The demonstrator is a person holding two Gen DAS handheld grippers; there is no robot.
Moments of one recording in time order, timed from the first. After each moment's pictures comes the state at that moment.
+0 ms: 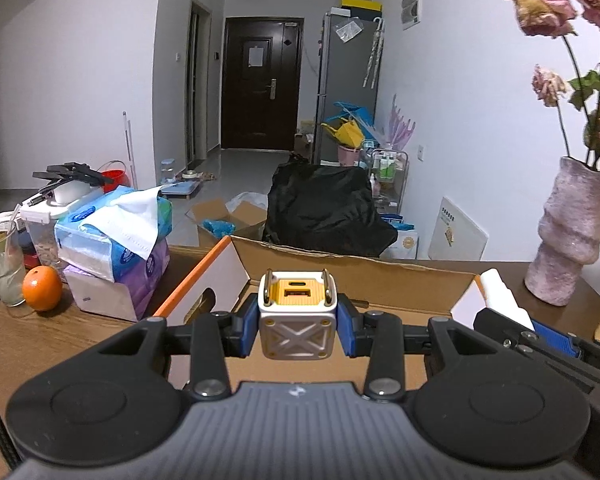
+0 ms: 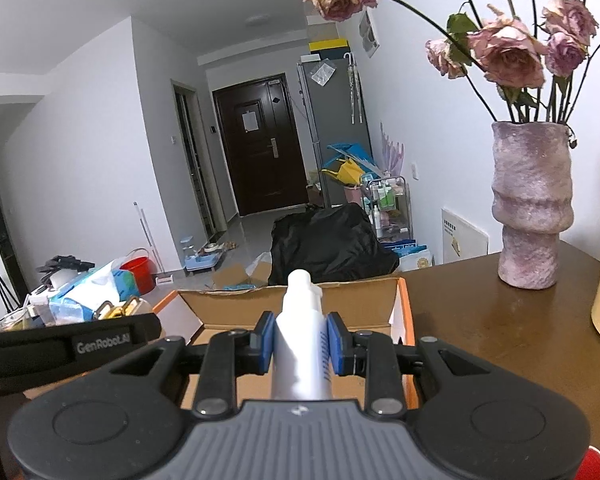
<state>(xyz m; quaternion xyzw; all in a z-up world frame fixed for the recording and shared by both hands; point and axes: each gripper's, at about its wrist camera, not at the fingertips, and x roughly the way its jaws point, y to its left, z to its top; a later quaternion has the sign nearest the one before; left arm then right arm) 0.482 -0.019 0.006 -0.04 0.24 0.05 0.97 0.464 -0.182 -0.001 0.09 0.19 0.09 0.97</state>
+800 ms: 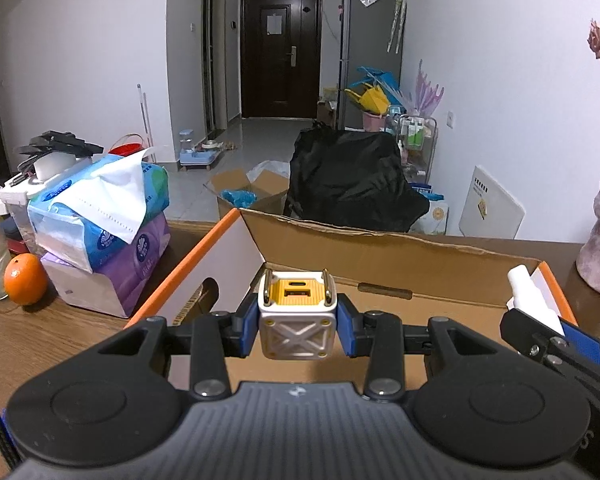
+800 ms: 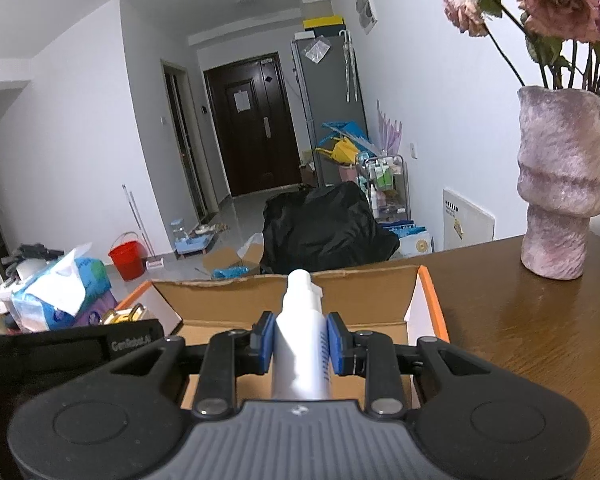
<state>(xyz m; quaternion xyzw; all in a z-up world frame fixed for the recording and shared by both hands) 0.551 -0.008 -0.031 -0.03 0.29 0.08 0.95 0.525 -0.163 -0.031 0.08 0.22 0.08 0.97</state>
